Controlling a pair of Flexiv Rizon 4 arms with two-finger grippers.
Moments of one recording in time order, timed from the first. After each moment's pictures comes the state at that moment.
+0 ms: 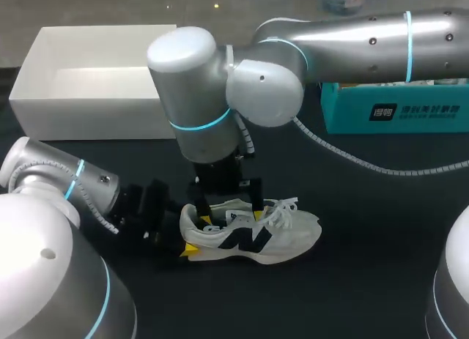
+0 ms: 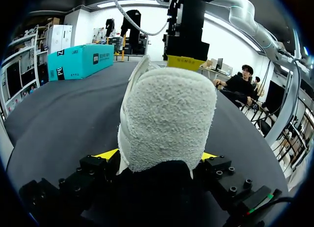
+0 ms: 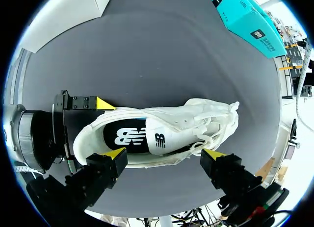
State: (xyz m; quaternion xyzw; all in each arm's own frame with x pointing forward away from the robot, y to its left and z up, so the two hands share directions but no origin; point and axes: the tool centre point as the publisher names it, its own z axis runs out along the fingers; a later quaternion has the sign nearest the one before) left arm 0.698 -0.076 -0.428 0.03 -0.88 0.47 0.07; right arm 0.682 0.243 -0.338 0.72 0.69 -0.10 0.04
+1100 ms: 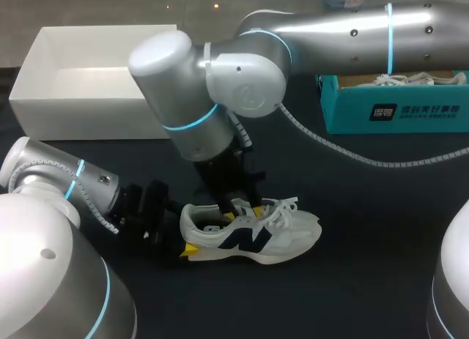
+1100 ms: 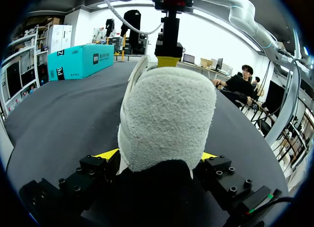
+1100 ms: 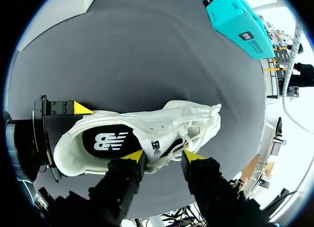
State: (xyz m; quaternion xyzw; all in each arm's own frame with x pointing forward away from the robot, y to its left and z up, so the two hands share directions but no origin) left arm 0.698 -0.076 -0.428 0.03 -0.88 0.47 0.07; right arm 0.689 0.217 -0.336 0.71 0.68 -0.17 0.08
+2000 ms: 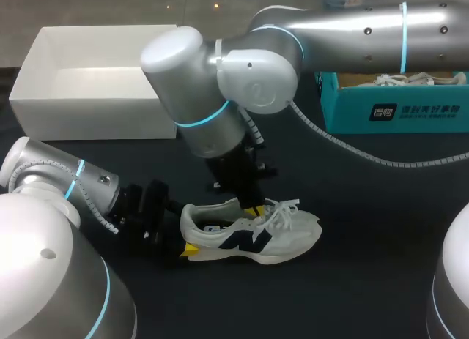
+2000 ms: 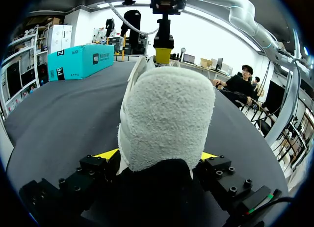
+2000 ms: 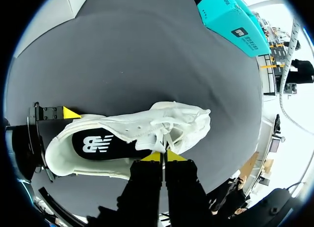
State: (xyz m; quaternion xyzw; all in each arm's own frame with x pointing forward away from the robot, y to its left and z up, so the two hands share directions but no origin) left arm 0.698 -0.076 -0.427 0.03 -0.88 0.47 0.07; right arm 0.690 0.192 -0.329 0.72 0.67 -0.17 0.09
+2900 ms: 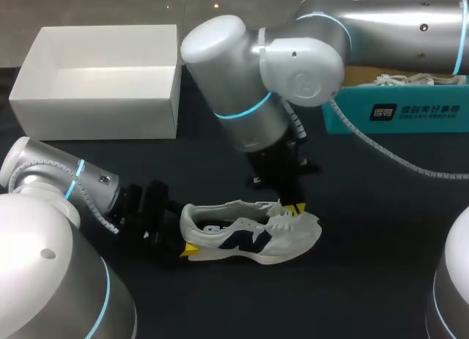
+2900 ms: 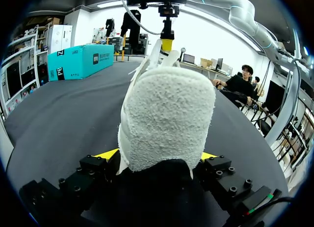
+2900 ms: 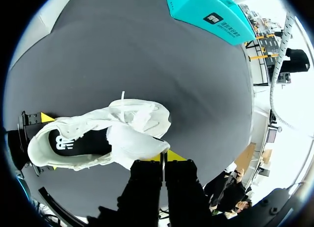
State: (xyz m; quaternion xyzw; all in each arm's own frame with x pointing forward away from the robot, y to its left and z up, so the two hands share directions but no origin) left arm 0.698 -0.076 -0.428 0.03 -0.88 0.47 0.07; right arm 0.677 0.115 -0.309 0.74 0.63 -0.20 0.10
